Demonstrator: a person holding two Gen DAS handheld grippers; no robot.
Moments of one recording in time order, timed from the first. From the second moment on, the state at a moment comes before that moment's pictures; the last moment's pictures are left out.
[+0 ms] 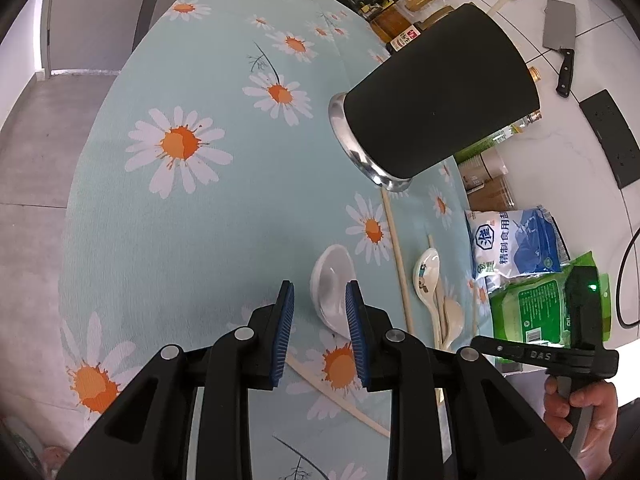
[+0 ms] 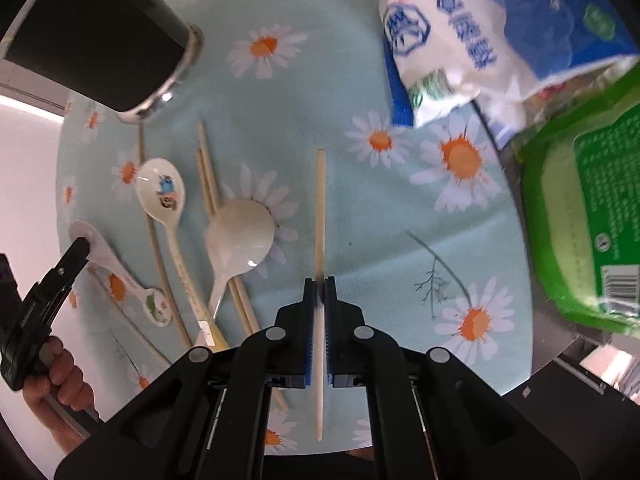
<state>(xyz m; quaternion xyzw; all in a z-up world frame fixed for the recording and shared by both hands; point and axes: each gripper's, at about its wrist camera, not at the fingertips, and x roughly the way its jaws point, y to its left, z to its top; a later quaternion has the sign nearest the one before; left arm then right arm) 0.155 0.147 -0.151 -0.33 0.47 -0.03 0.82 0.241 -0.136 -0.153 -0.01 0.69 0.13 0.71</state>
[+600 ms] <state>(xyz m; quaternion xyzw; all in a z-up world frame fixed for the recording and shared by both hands) 0.156 0.139 -0.130 -0.32 0.45 0.00 0.83 0.241 -0.160 -0.083 -0.03 0.63 0.20 0.75</state>
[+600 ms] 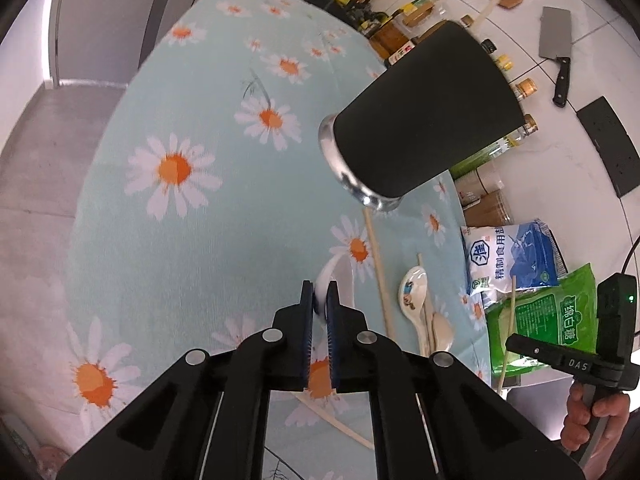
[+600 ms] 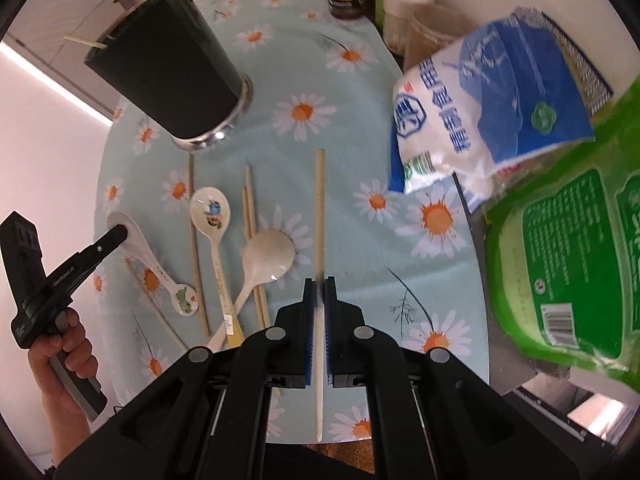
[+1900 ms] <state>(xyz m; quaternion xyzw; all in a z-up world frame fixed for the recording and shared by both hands) 0.189 0.050 0.119 -0.08 0.25 0.05 0.96 0.307 -0.112 0.080 0.04 0.33 0.49 0.81</state>
